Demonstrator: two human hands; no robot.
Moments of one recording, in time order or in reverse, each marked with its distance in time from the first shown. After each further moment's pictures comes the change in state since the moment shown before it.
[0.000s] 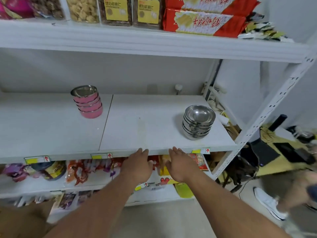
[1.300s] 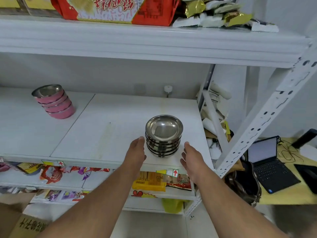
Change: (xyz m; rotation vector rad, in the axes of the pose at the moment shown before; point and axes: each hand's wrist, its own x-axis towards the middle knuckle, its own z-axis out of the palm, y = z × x) left_hand 0.159 0.201 0.042 -1.430 0.276 -0.440; right_hand 0.100 0.247 -0.066 1.452 -0.008 0.405
